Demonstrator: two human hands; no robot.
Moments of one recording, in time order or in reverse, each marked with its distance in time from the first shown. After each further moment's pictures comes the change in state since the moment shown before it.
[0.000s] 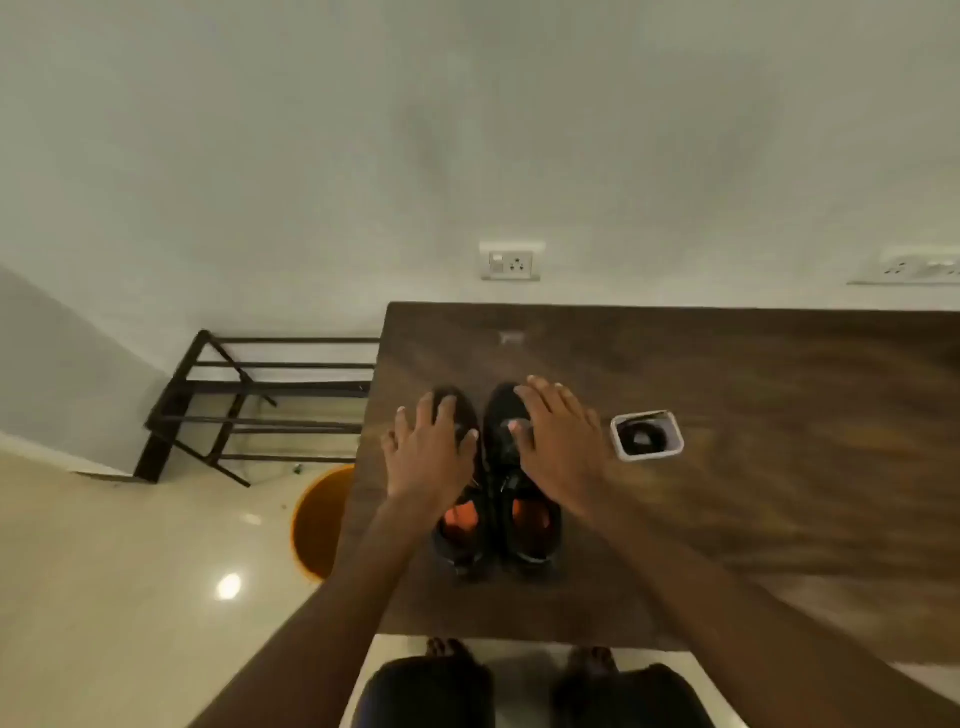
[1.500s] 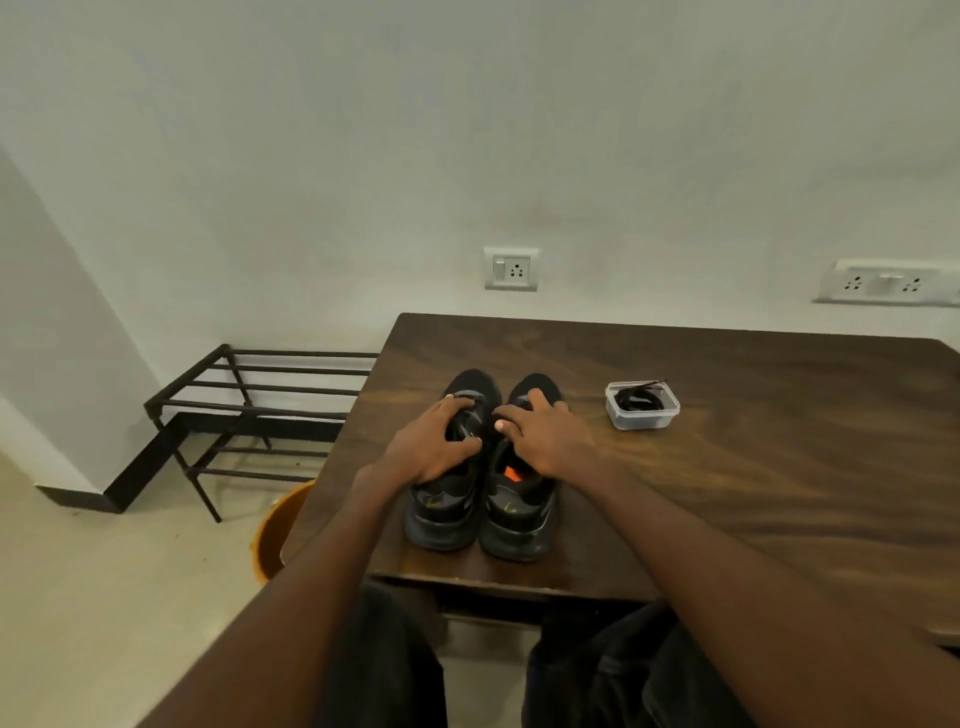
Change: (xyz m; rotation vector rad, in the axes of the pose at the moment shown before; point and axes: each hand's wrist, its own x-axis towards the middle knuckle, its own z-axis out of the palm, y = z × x) left_hand -0.044 -0.065 0.123 -0.200 0.048 0.232; right_hand -0.059 0.047 0.114 -0.158 -0.056 -0.120
